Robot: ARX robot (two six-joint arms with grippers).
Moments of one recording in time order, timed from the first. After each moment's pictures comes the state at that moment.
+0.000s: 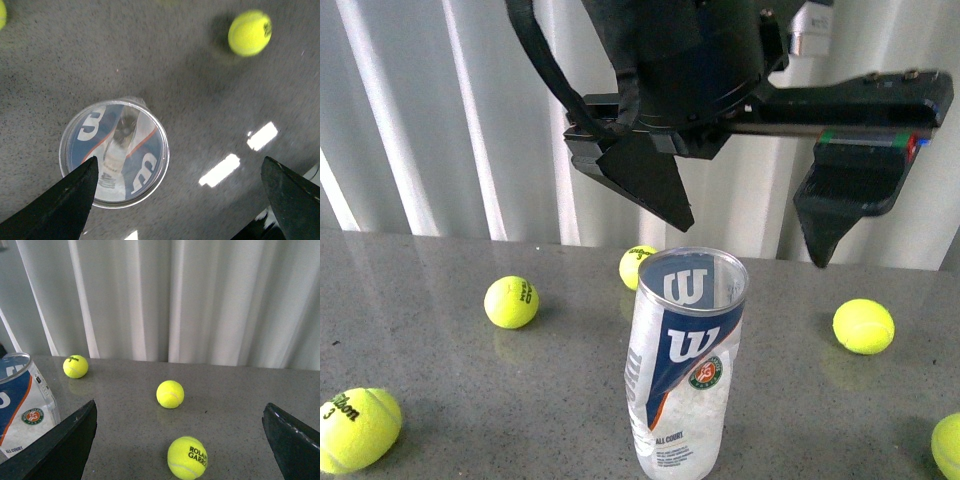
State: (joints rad) left arm -0.60 1.87 1.71 -0.84 0.16 0.07; right arm 0.00 0.00 0.00 0.00 0.00 0.00
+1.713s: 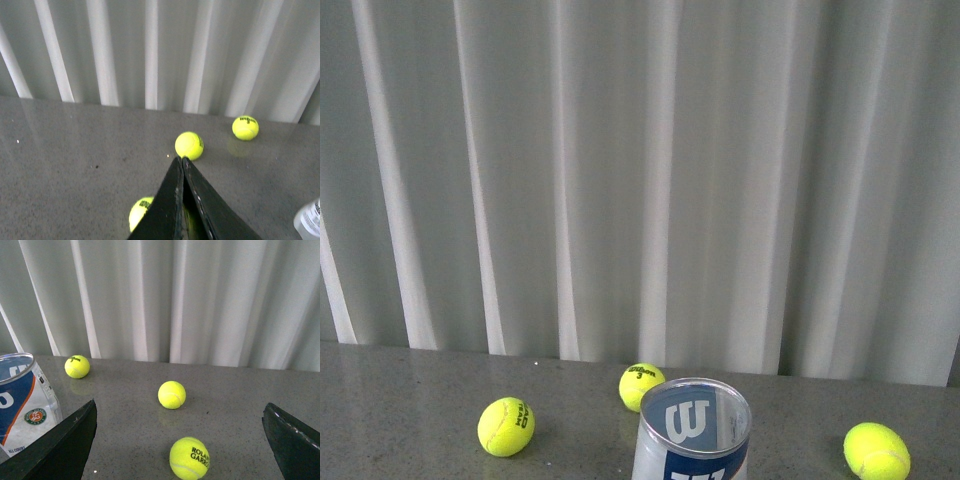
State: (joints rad) left arm 0.00 0.60 0.02 0.58 0.00 -0.01; right arm 0.00 0.00 0.00 0.00 0.00 0.00
